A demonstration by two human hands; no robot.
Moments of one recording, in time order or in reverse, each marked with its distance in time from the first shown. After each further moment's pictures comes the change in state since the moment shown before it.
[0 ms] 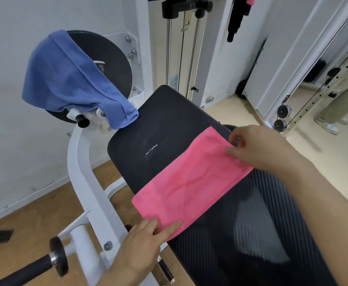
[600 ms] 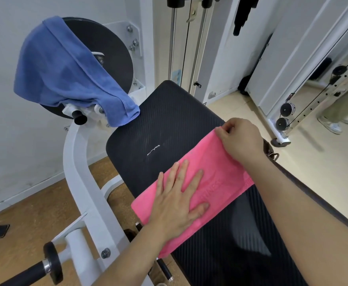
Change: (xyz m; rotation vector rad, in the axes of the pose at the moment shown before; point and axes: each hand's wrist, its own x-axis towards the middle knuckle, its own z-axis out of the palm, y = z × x) left_hand 0.105 0.028 -0.019 -0.050 0.098 -0.017; right_hand 0.054 -0.029 0.051 0.380 0.236 0.230
